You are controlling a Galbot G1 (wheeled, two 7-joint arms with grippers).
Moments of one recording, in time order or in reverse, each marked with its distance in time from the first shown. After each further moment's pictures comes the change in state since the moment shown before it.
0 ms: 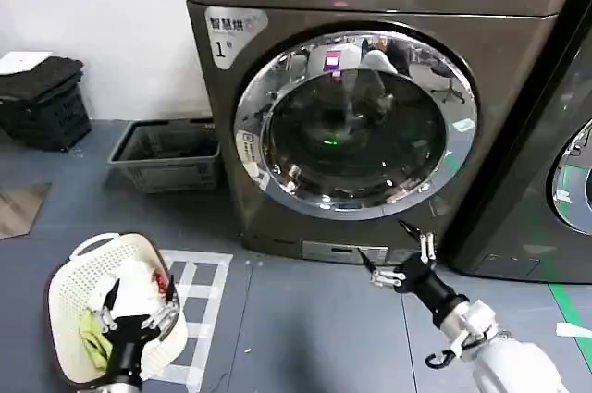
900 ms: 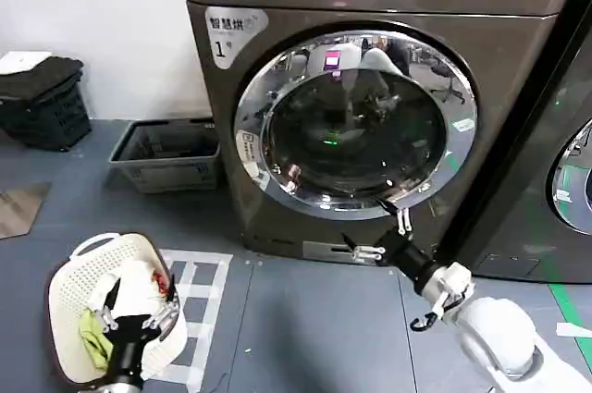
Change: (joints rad) left arm 0.002 -0.004 0.003 -0.003 0.008 -0.001 0.001; right arm 0.193 -0.108 -0.163 -0.064 0.100 0.013 0.006
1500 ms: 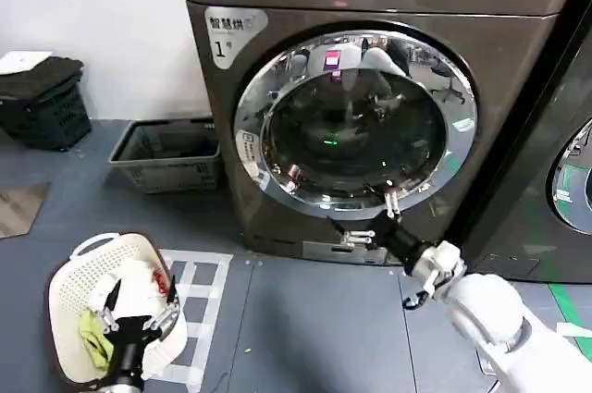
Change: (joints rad) left arm 0.000 -0.009 0.001 0.001 0.011 -0.001 0.001; right arm 0.277 0.010 -0.202 -0.064 0.079 -0.029 0.042
